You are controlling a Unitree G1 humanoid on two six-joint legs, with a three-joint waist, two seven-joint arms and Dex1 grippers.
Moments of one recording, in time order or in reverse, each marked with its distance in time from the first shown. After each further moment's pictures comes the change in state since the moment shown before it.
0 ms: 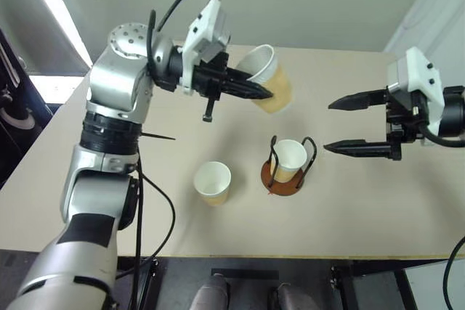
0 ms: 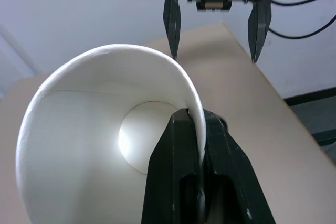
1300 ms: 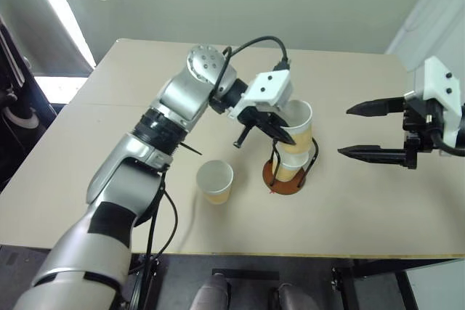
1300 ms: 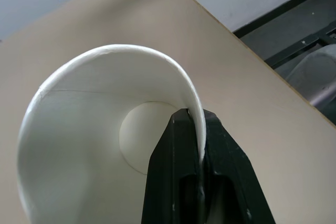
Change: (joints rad) left arm -0.091 -0.117 -0.375 0.215 0.088 -0.338 -0.055; right arm 0.146 -0.082 -0.119 -0.049 0.047 0.021 -0.067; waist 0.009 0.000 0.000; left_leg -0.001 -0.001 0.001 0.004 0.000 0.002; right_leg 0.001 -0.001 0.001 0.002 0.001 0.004
